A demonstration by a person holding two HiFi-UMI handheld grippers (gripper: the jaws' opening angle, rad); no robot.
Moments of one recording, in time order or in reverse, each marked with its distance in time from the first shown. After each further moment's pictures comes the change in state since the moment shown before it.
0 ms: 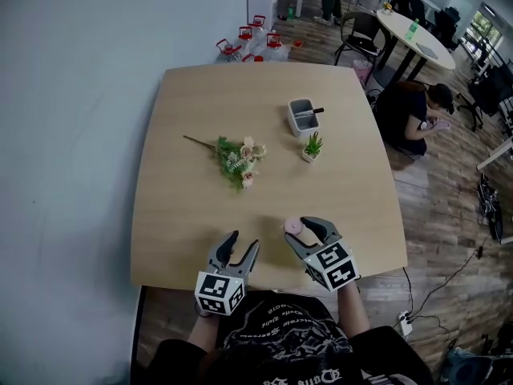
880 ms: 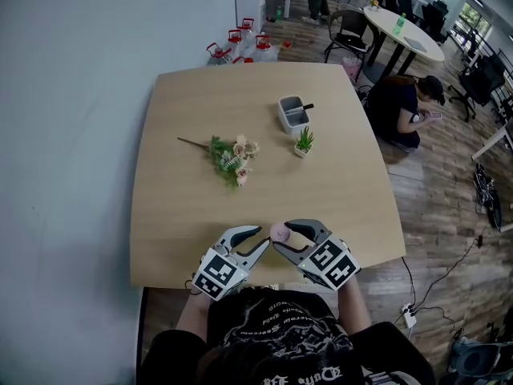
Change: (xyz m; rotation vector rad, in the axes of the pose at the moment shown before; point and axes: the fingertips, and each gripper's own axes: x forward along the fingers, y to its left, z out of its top) left arm 0.017 -0.059 -0.001 0.373 0.145 -0.411; right arm -0.016 0.050 0.005 -0.117 0.031 0.179
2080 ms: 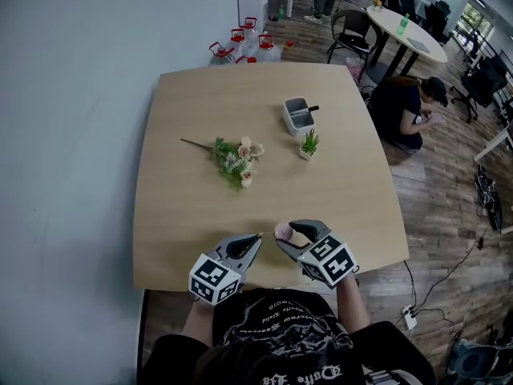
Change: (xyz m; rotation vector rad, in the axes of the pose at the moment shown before) left arm -0.018 0.020 -0.010 -0.233 -0.086 0.039; right arm 0.022 -0.019 -0.011 0.129 0.066 -0.039
